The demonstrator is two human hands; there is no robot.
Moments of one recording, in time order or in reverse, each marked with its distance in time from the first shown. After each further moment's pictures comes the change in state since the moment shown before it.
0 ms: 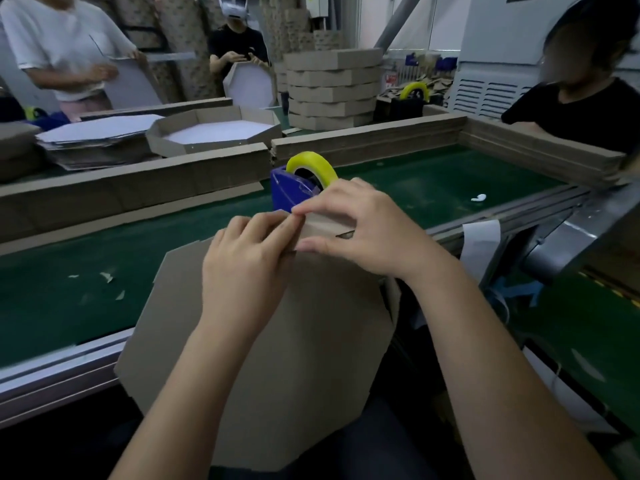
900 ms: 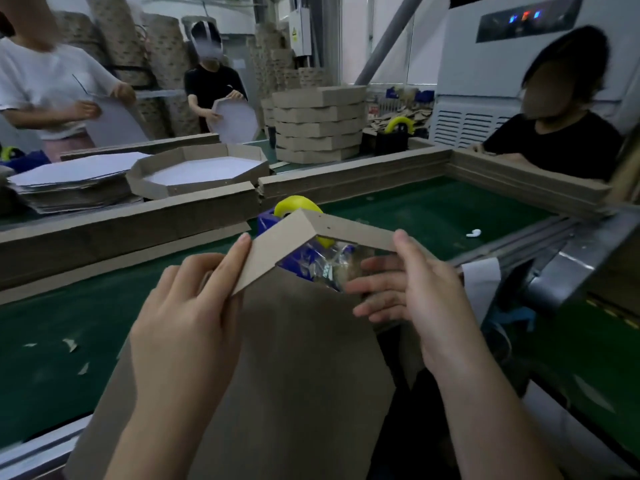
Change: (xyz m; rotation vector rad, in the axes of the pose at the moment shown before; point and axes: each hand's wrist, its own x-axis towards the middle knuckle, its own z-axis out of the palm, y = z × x) left_hand 0.008 -0.024 -0.007 0.009 0.047 -0.179; right_hand -0.017 0.007 0.001 0.884 0.481 0.723
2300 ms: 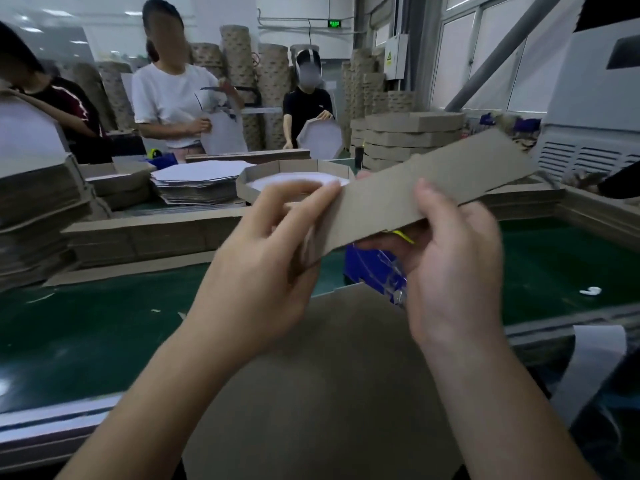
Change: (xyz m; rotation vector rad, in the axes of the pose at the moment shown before) left_hand 0.053 -0.026 -0.061 -0.196 -0.057 0.196; right_hand -0.013 -0.061 0.108 0.523 -0.176 -0.345
